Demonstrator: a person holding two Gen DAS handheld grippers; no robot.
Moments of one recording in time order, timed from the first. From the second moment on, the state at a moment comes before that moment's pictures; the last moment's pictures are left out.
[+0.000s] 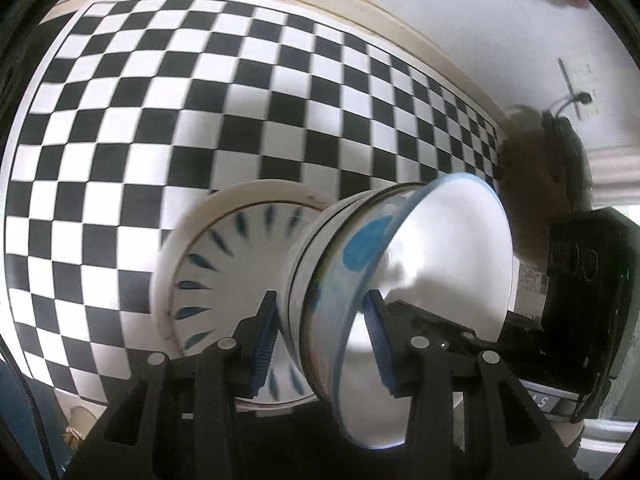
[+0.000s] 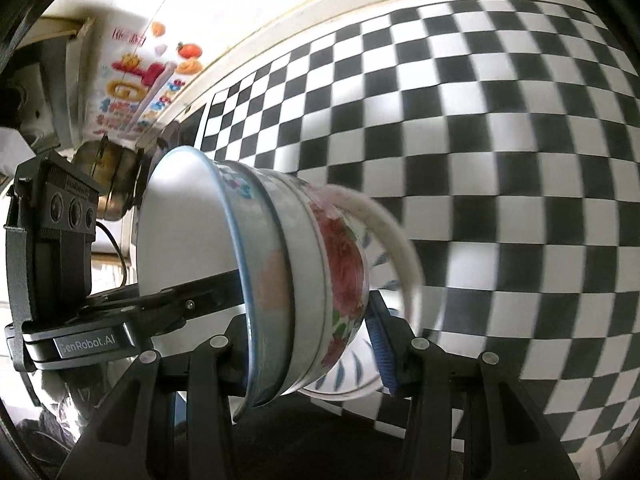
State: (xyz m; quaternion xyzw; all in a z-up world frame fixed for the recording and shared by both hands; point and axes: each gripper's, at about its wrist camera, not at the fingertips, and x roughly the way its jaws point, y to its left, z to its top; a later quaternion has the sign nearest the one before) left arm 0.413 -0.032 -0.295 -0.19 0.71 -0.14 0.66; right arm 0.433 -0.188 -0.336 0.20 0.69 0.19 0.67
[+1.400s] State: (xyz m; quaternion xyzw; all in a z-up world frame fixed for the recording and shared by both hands) left arm 0.394 -0.012 -0.338 -0.18 0.74 -0.10 0.65; right arm 0.416 -0.141 -0.394 0.17 0.74 0.17 0.63
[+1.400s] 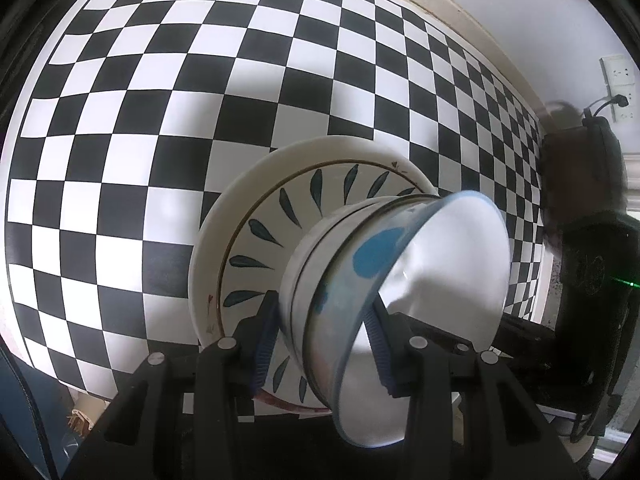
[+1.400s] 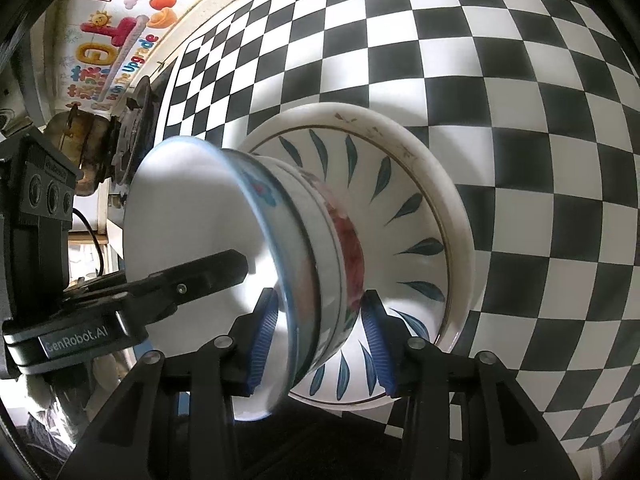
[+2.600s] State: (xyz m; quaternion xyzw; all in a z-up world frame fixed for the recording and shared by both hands) left arm 0.353 0.012 -0.207 -0.03 0.62 -0.03 0.79; right arm 0.383 -0.125 -0.218 0.01 0.62 0.05 0.78
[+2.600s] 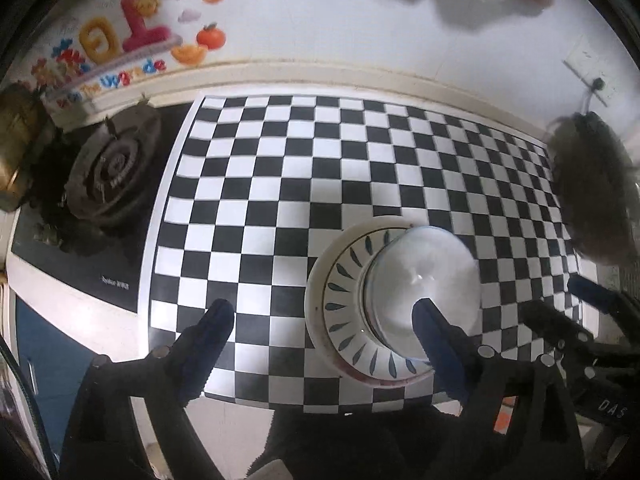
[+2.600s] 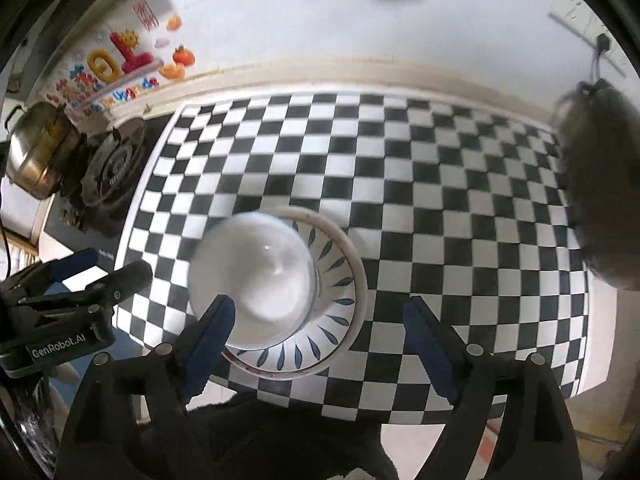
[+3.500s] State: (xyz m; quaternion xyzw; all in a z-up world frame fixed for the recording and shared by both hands) left arm 0.220 -0.031 -0.044 0.00 0.45 -0.02 0.89; right arm 0.239 -0.146 -0.024 0.00 0.45 0.01 0.90
